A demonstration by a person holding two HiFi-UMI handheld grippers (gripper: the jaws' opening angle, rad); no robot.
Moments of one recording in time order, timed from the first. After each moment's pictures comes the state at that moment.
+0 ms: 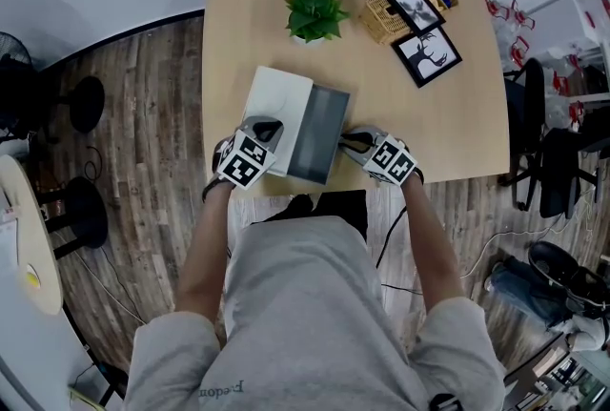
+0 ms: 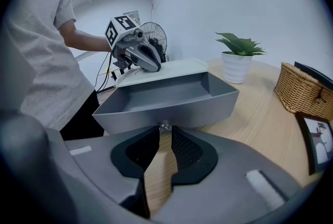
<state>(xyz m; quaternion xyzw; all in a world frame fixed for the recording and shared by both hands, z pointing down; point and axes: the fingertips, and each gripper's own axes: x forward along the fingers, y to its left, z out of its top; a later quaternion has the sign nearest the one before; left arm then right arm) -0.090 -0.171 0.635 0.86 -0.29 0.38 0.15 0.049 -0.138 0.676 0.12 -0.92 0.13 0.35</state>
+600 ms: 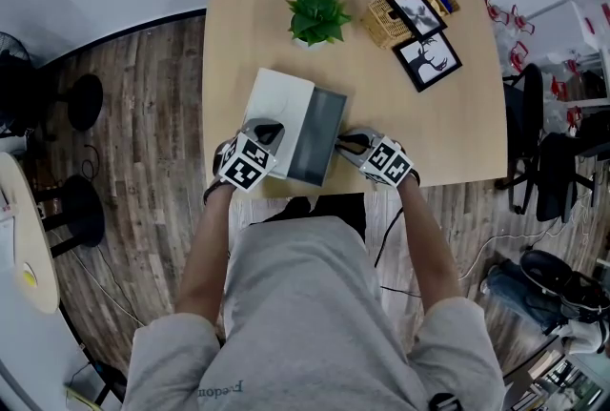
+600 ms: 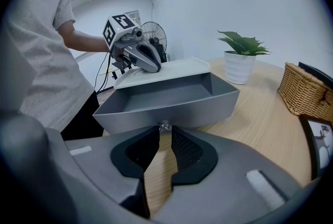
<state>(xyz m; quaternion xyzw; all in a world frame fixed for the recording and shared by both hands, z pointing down) -0.090 -0.170 0.635 0.86 -0.29 0.38 0.15 0.038 -0.141 0.677 0.11 -0.92 0.13 0.35</state>
